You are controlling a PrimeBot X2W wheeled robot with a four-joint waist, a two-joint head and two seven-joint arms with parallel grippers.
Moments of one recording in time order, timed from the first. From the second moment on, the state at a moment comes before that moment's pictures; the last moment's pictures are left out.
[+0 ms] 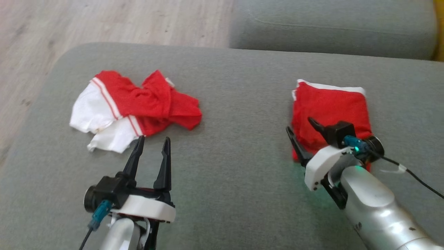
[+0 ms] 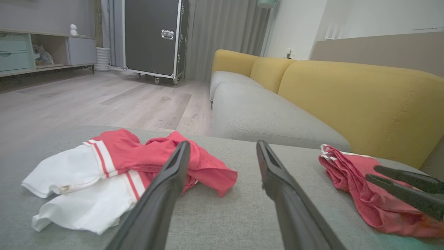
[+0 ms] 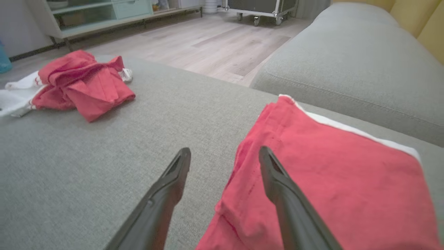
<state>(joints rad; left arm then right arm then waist) -0.16 0.04 -0.24 0.35 -0.27 -0.11 -0.25 -0.58 -0.15 0.58 0.99 0.32 0.13 -0.25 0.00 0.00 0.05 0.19</state>
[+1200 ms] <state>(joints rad) -0.11 0.04 -0.21 0.30 -0.29 -0.09 -0.25 -0.14 -0.05 -0.05 0.33 0.07 0.13 -0.25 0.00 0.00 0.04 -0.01</state>
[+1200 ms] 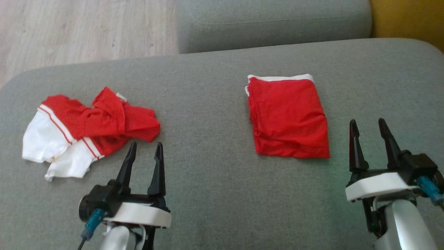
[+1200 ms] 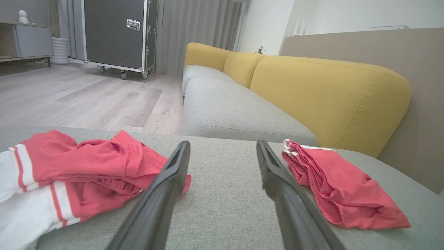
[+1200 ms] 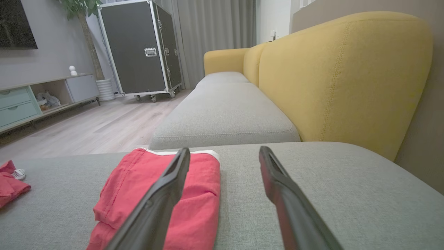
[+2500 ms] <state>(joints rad) -0.22 0.04 -0.27 0.30 -0.30 -0.10 -0.25 -0.68 -0.18 -0.06 1.07 -0.24 0.13 -0.21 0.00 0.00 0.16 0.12</state>
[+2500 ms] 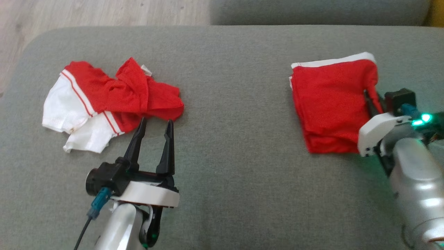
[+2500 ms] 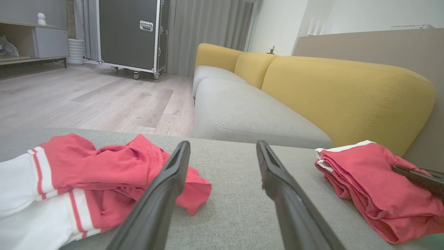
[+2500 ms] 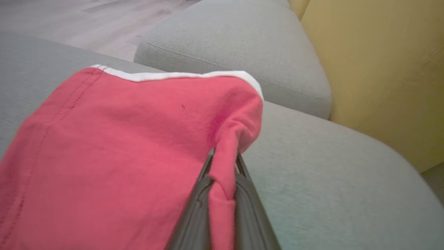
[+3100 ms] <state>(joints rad) -0.22 0.04 -0.26 0.29 -0.30 -0.10 -0.25 -0.78 -0.58 0.13 1.21 -0.17 0.13 -0.18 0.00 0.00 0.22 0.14</state>
